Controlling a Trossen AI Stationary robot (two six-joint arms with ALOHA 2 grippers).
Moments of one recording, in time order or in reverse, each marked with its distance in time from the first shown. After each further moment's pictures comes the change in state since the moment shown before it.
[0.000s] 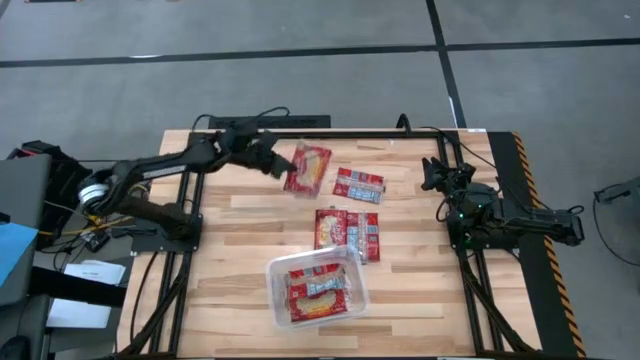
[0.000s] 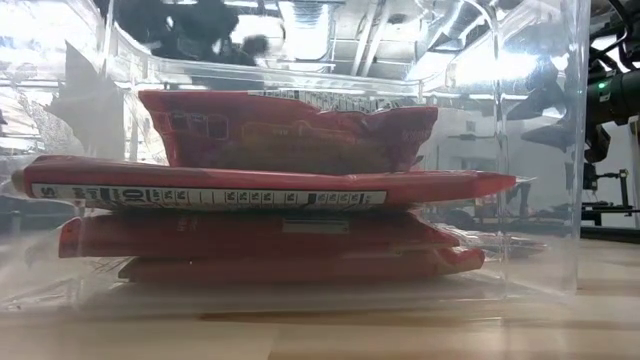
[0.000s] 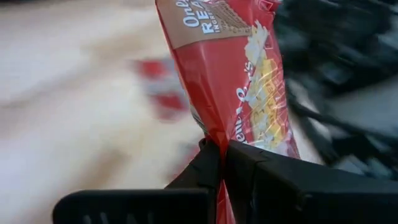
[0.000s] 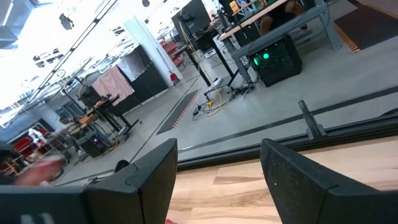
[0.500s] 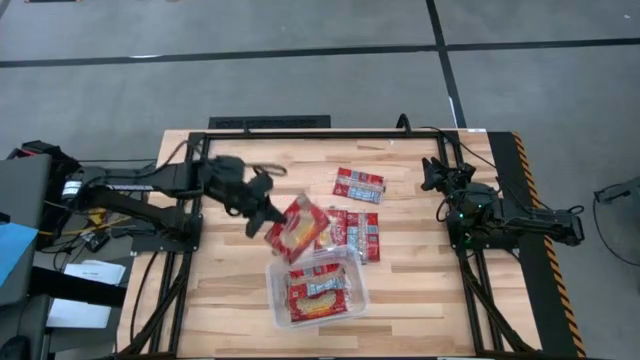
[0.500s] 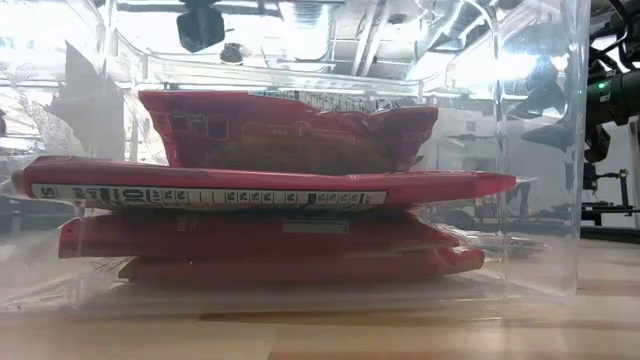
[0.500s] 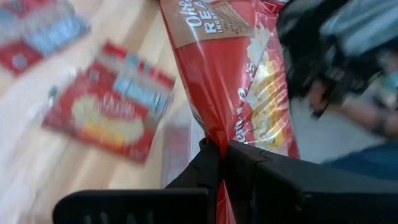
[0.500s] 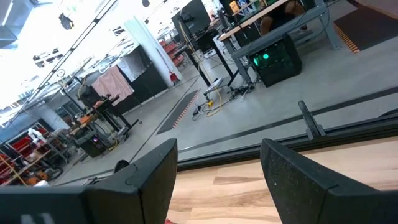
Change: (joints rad) left arm -0.509 -0.166 0.173 -0.366 -0.181 0.068; right arm 0.000 0.000 0.000 0.000 0.000 -0.002
